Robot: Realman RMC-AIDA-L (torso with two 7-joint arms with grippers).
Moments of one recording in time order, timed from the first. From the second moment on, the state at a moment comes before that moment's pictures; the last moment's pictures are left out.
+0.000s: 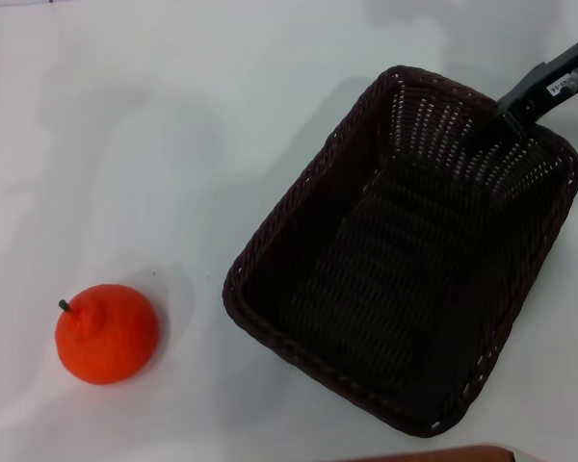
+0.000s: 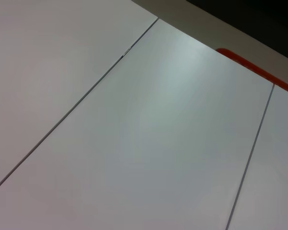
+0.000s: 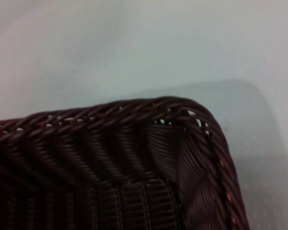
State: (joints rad) left arm -0.22 -2.17 -2.87 -0.21 0.89 -1.86 2.19; right arm 0.83 1.96 -0.86 -0.81 0.48 1.54 2.11
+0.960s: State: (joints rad) left arm -0.23 -2.16 -2.87 -0.21 0.90 -1.82 2.19; right arm 0.70 1.88 -0.50 -0.71 0.79 1.66 2.13
